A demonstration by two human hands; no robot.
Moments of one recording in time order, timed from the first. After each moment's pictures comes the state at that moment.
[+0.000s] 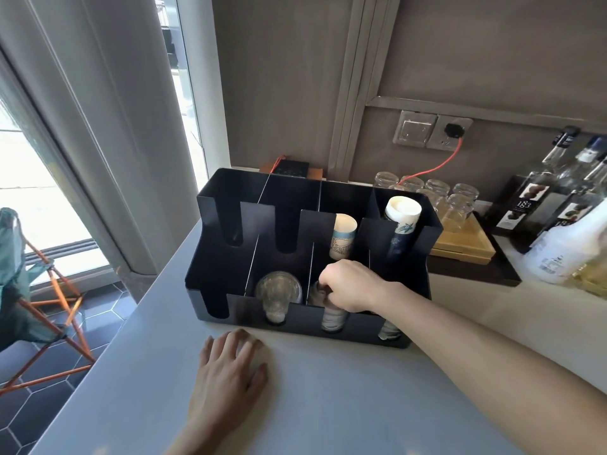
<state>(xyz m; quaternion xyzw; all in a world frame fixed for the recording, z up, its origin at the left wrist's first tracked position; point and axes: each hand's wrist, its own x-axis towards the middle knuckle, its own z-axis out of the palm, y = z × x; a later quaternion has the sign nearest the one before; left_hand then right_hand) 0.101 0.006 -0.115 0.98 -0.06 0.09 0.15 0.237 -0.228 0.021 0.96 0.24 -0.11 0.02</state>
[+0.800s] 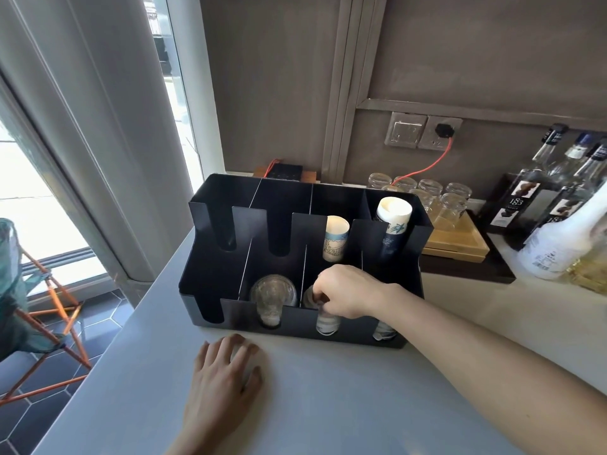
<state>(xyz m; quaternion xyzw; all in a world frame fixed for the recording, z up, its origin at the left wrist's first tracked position) 0.102 0.007 -0.123 0.98 -0.06 0.12 0.17 0.225 -0.232 0.033 0.95 0.29 -0.14 0.03</state>
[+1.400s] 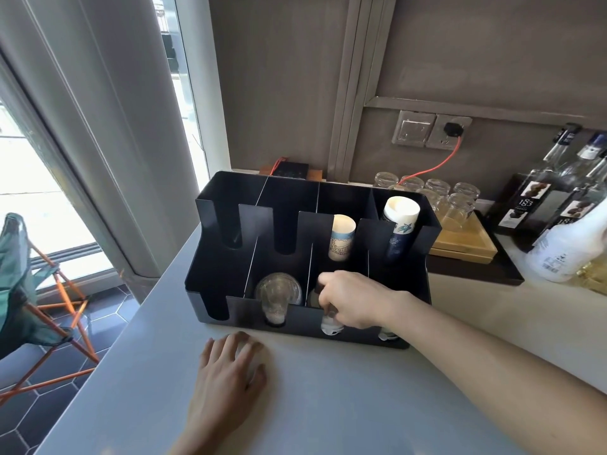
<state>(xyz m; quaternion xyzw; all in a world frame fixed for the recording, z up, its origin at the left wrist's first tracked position) 0.100 0.007 -0.118 0.98 -0.05 0.09 0.18 0.215 -0.237 0.028 0.93 0.35 -0.12 0.02</state>
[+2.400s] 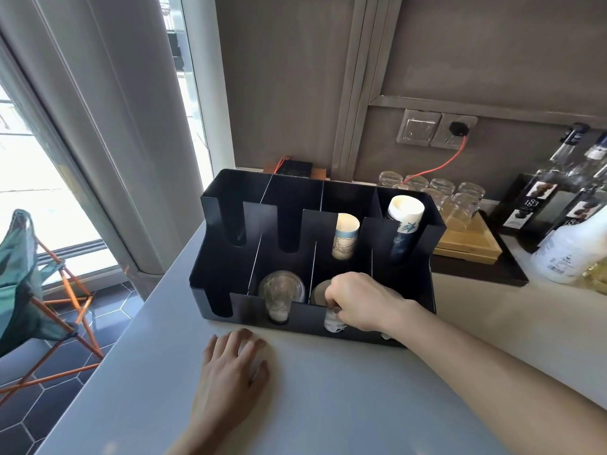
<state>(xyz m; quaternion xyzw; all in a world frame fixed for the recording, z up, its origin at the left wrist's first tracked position) 0.101 0.008 -0.124 0.97 -0.05 0.10 0.19 0.212 -0.241 0.012 0.95 0.29 -0.10 0.01</state>
